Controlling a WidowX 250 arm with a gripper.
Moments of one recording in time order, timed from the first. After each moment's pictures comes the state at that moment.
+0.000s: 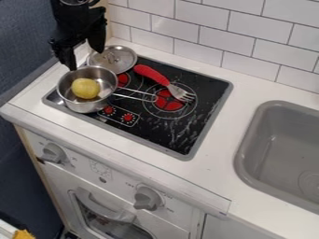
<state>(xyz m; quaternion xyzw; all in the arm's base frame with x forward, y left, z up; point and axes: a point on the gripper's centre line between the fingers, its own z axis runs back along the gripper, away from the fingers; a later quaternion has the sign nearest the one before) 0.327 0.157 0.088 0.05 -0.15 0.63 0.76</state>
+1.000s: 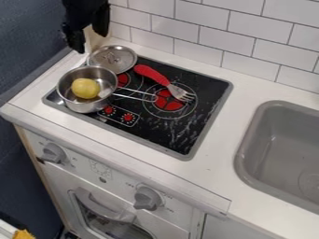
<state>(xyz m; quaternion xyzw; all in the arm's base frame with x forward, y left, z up) 0.373 0.178 0.089 0.05 -0.16 0.67 0.72</state>
